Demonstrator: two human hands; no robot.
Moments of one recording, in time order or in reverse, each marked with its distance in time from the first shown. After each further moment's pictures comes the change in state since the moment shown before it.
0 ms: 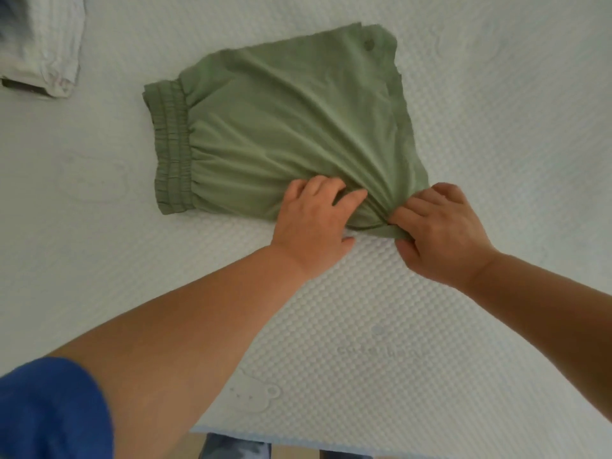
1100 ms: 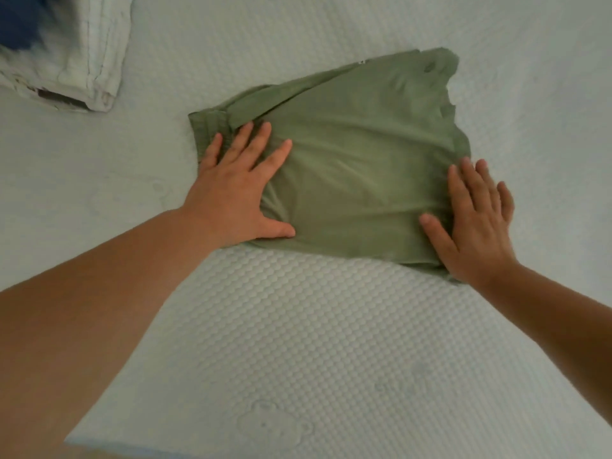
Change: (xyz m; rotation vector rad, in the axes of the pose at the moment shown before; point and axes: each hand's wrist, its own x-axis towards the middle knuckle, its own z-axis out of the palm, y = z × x) left_hand -0.004 -0.169 -0.040 0.095 -0.140 -0.134; right_hand 0.049 0.001 0.030 0.120 -0.087 0.483
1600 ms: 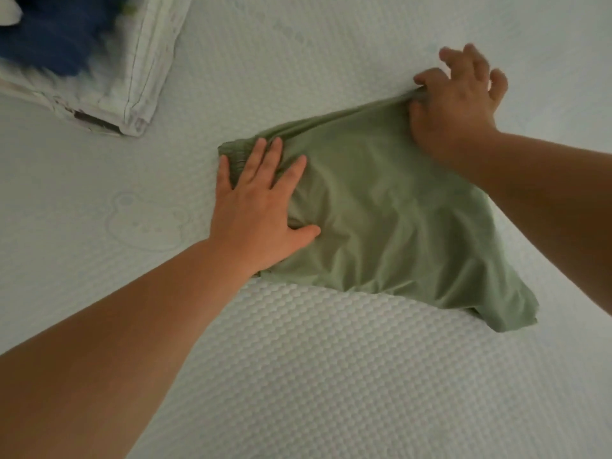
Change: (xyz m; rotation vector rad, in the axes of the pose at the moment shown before) left_hand 0.010 0.008 -0.007 -0.058 0.134 -0.220; right_hand 0.188 -0.078 -0.038 -0.129 0.115 -0.047
